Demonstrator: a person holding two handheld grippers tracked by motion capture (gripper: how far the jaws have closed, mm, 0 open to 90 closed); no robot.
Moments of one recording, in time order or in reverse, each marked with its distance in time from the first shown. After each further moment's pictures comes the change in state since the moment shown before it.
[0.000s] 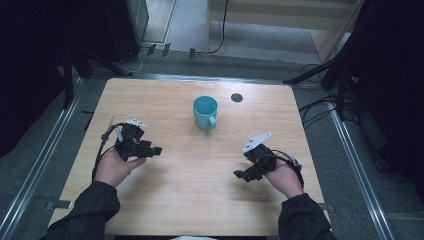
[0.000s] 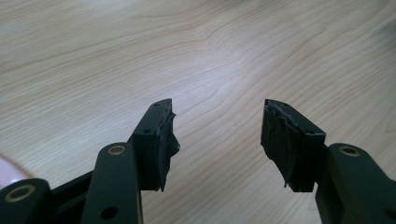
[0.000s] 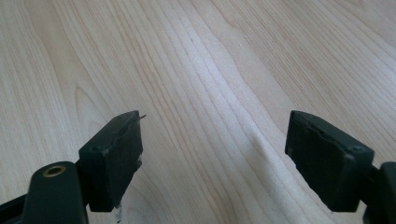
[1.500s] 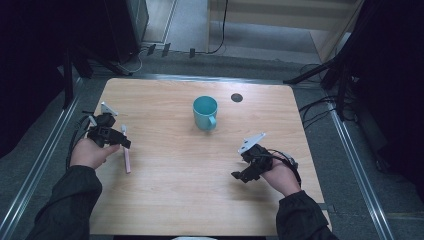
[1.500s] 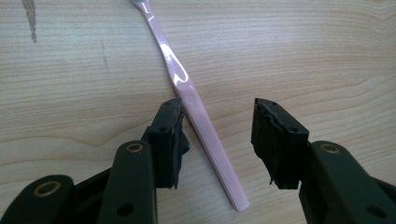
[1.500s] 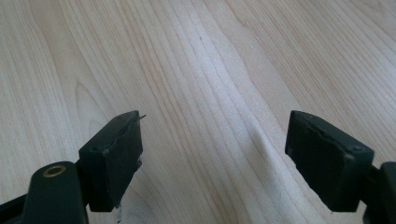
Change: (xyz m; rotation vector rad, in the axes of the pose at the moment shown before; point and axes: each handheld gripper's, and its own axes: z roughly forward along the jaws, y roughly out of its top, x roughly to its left) left arm 0.092 0.005 -0.014 0.274 0.135 -0.407; right arm 0.003 0.007 0.007 0.038 0.006 -0.053
